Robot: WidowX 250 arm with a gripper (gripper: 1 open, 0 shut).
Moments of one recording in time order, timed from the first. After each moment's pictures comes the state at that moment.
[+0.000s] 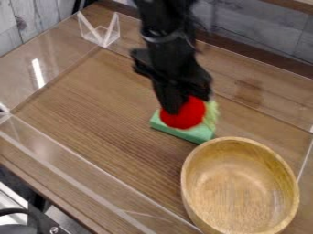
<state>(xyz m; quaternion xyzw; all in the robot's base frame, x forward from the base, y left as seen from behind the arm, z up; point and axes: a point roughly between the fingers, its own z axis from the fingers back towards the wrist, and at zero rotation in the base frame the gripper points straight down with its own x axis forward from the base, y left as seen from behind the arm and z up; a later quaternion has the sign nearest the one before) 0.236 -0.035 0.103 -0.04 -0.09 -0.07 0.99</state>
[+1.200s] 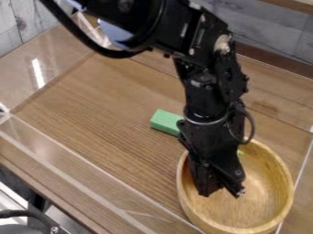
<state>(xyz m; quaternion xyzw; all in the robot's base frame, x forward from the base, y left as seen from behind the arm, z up) 0.198 -0.093 0.053 -0.09 -0.01 -0.24 0.97</state>
